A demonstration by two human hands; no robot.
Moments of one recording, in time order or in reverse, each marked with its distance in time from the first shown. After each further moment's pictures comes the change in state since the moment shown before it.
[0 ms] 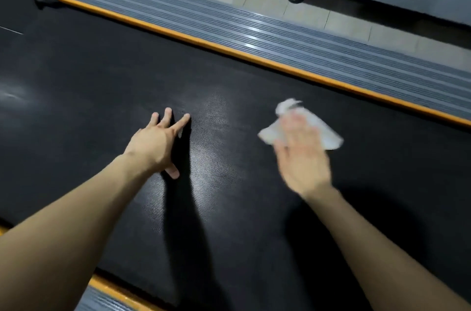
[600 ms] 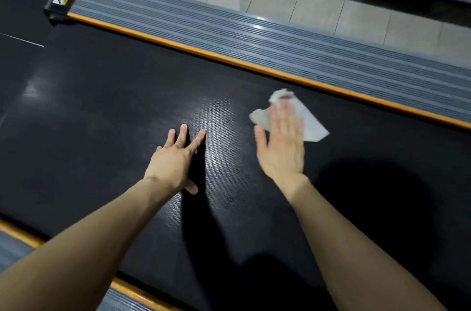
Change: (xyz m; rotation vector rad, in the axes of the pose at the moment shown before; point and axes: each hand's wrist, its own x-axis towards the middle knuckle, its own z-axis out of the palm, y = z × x) left_hand 0.002 -0.006 -0.001 0.044 -0.011 0.054; right_hand 0.070 -0.070 0.006 0.163 -0.063 0.212
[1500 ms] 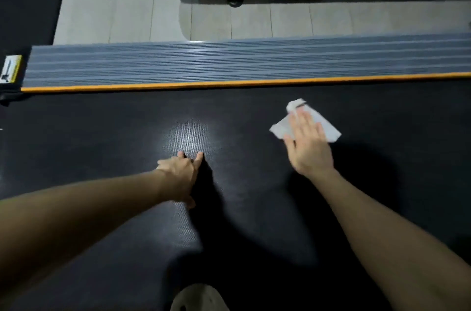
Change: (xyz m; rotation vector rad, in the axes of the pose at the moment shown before) left_hand 0.030 -0.012 -0.057 0.588 -0.277 0.375; right_hand -0.055 0.059 -0.024 -0.125 0.059 0.242
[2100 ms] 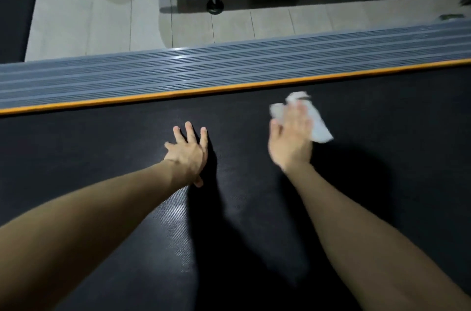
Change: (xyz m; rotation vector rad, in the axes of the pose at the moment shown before) left_hand 0.079 0.008 -0.027 -0.003 0.192 -0.076; right_hand 0.033 -0.047 0.023 0.084 0.199 0.327
